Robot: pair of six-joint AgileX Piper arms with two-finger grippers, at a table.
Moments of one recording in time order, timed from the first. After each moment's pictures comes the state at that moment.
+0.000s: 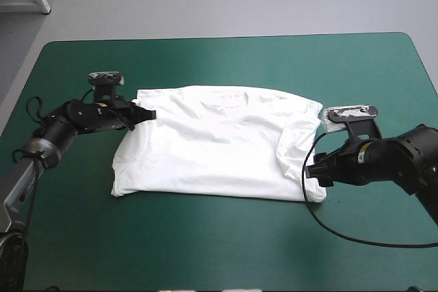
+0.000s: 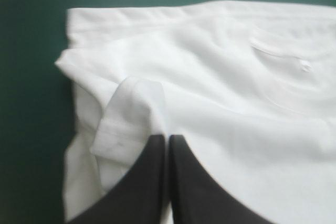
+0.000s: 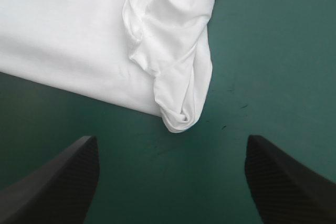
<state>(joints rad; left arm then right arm) -0.07 1.51 -1.09 -0.57 0.52 0.46 0.45 1.07 -1.15 -0.04 1.21 0.23</state>
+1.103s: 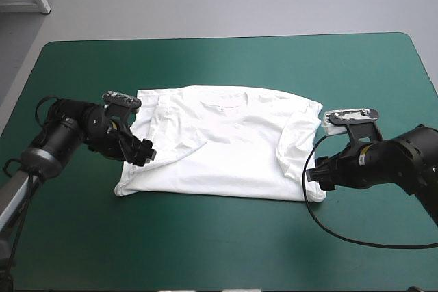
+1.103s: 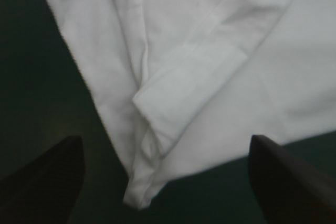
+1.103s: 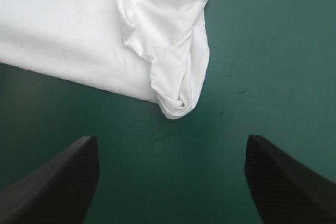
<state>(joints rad) -0.26 1.40 -1.17 -0.04 1.08 0.12 0.45 1.07 -1.15 -0.04 1.25 0.25</state>
